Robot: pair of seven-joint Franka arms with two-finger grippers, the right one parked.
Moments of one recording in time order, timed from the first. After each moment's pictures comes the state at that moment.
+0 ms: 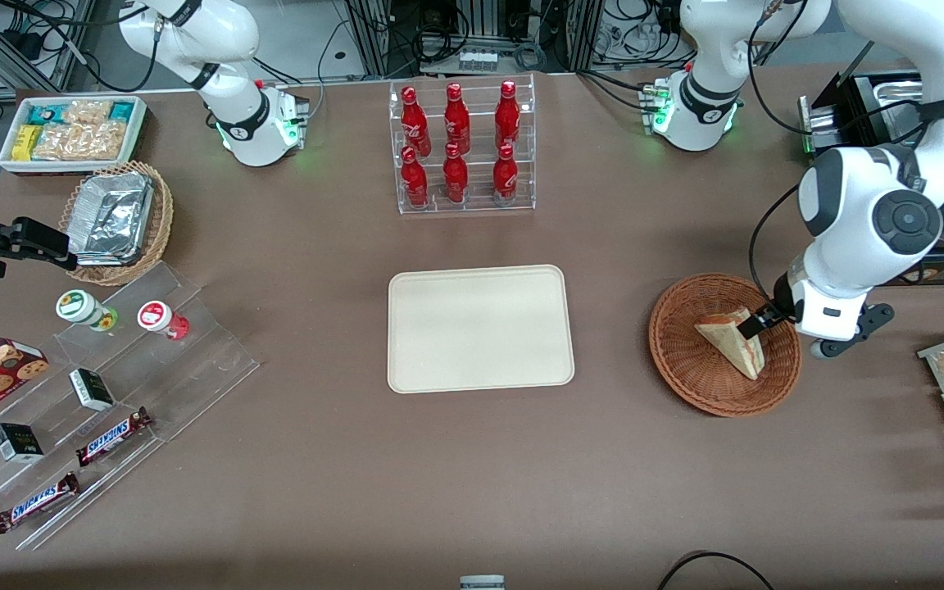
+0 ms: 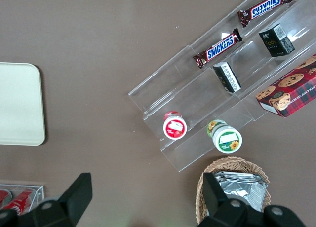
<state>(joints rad) -0.10 0.14 0.03 -2.10 0.04 2.21 -0.66</state>
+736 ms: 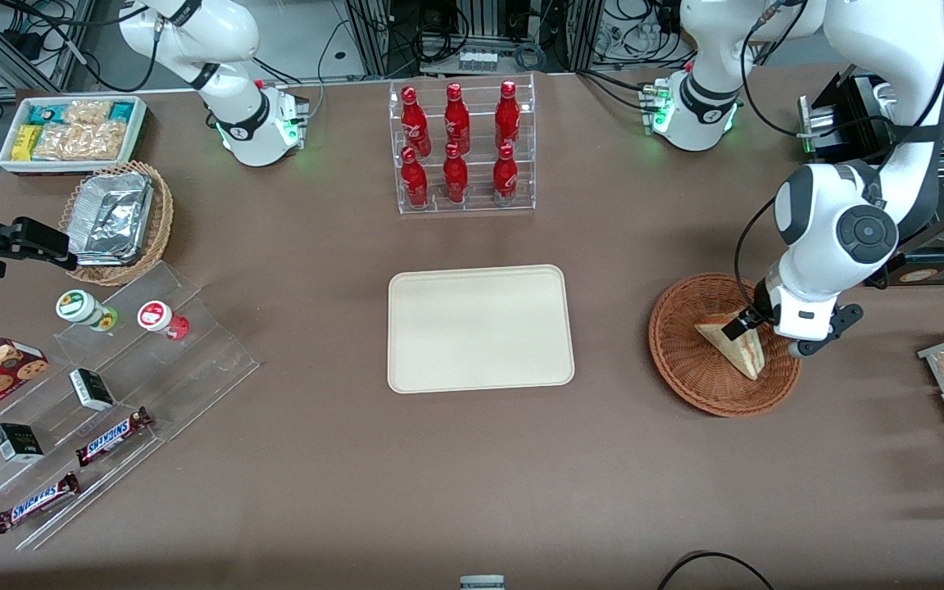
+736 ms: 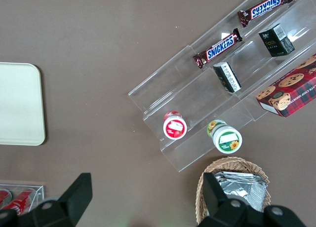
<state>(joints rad) -0.10 0.18 0.03 -2.19 0.04 2.35 -0.68</state>
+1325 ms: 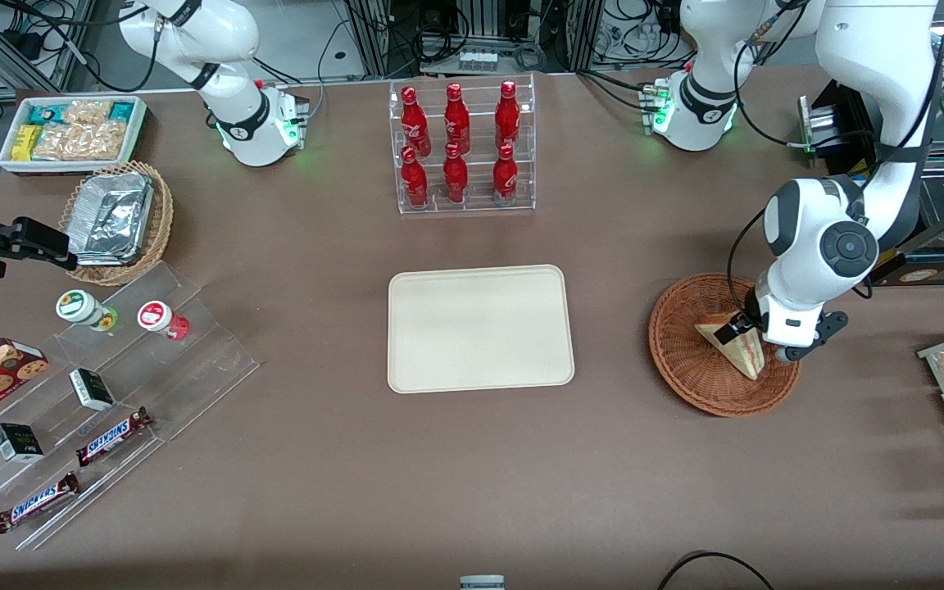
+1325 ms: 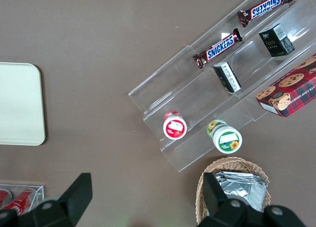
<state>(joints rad) -0.10 0.25 0.03 -2.21 0.04 2.41 -0.68</state>
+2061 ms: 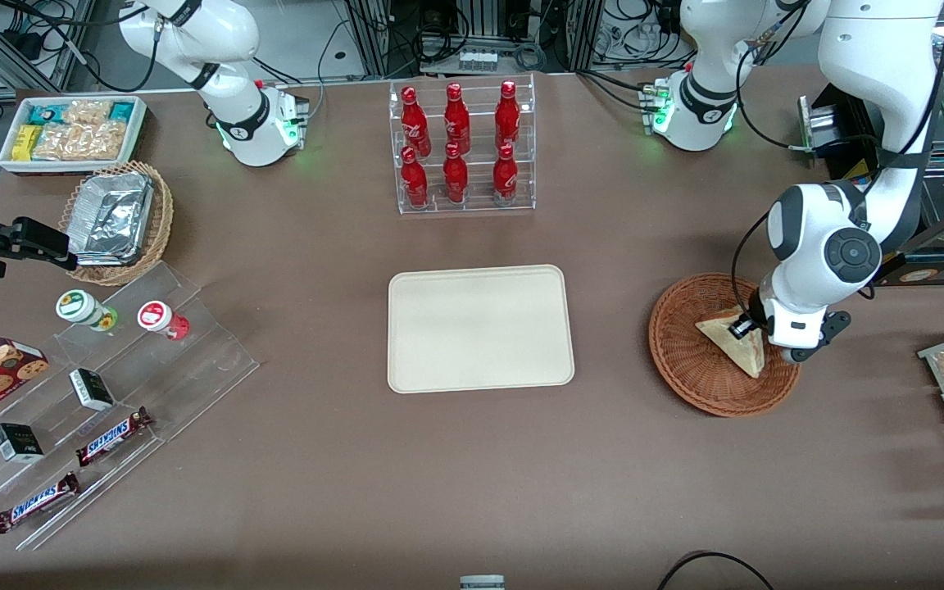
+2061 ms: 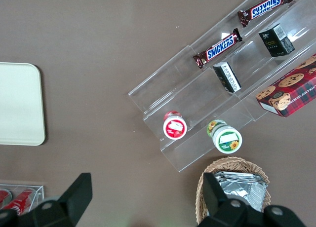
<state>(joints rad) -0.08 0.26 0.04 -2.22 0.04 2.41 -0.71</state>
